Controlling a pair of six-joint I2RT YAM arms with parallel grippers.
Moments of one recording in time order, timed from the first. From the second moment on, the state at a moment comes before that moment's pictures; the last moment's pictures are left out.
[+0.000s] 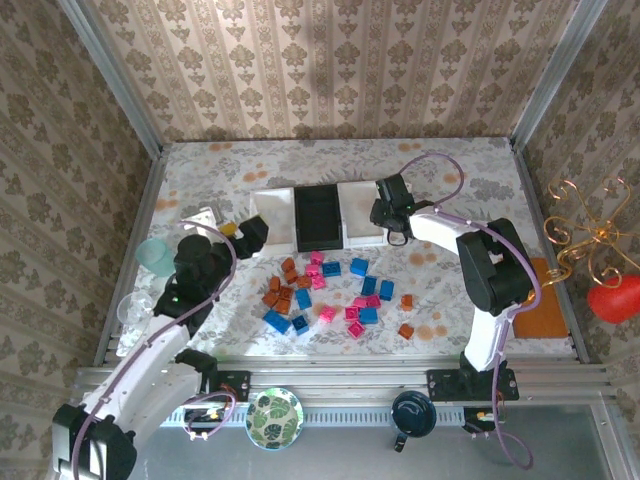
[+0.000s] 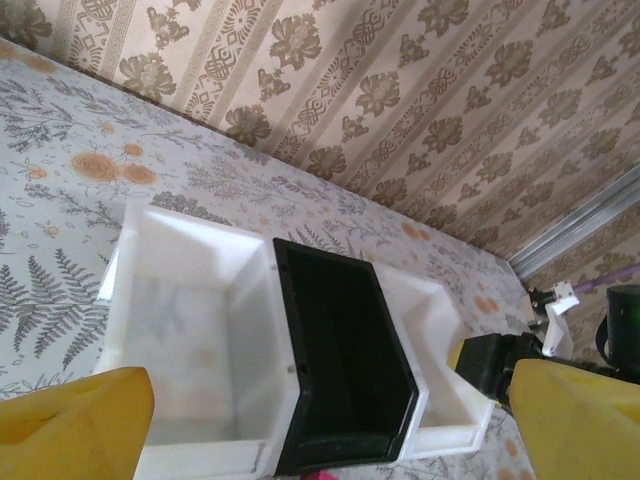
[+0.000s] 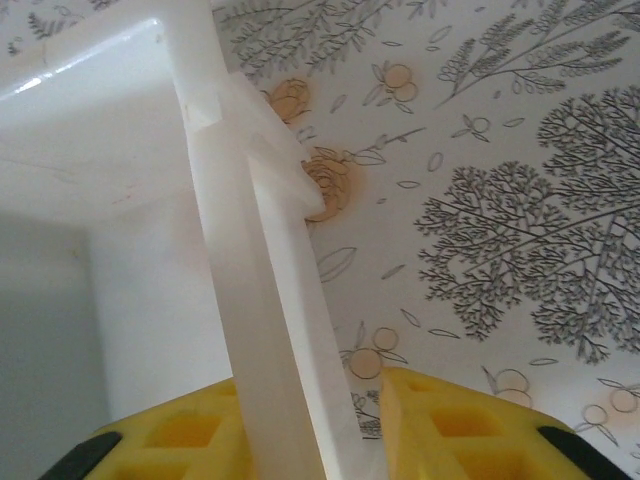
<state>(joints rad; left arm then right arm) -0.41 0.76 0.49 0.08 0.02 -0.61 0.36 1.87 1.18 -0.21 0.19 0.63</state>
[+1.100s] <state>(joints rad) -0.51 0.67 0.40 -0.05 0.00 -0.58 0.72 1.63 0.91 -0.34 0.31 0.79</state>
